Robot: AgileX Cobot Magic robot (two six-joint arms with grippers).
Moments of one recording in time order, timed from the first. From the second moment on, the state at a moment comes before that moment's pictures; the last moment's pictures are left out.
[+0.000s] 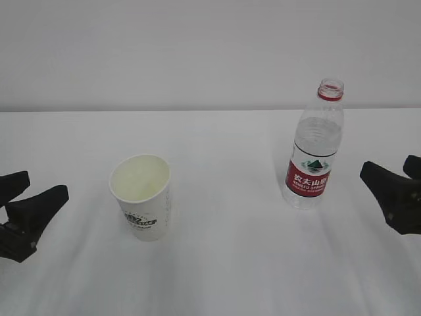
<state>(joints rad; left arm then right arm) -0.24 1.49 -0.08 0.27 -1.14 -0.16 0.02 1.45 -0.11 -0.34 -1.08 0.22</state>
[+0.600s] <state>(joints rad) -0.24 1.65 -0.07 0.38 -1.14 -0.16 0.02 1.64 -0.07 -0.31 -1.13 0.11</state>
